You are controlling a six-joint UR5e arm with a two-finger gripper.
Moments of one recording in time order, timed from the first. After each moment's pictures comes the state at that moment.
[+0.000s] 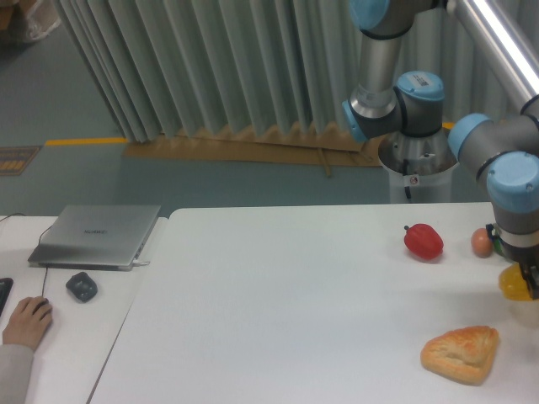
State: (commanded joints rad) arm 2.51 -1.91 -1.54 -1.37 1.76 1.78
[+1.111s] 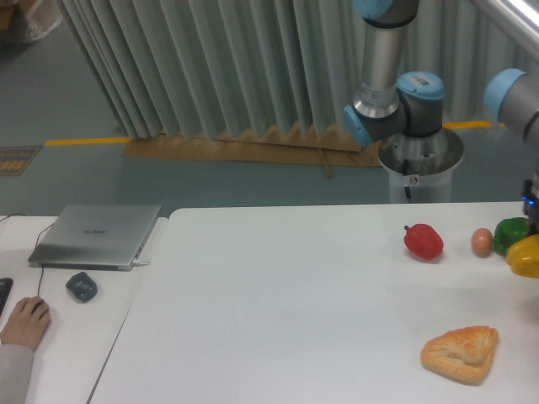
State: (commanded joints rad) arm 2.70 -1.90 -1.49 -1.39 1.65 2.00
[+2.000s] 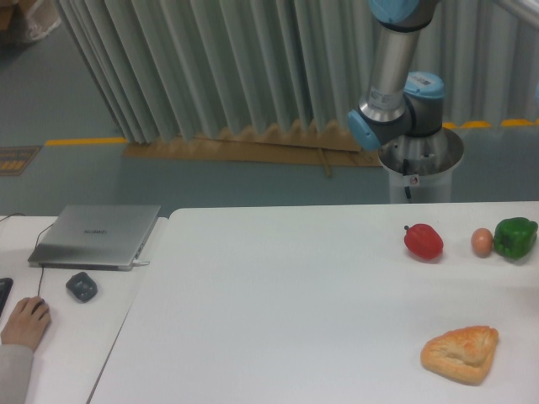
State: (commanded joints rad) arm 2.78 -1.94 -1.45 -1.21 1.65 2.06
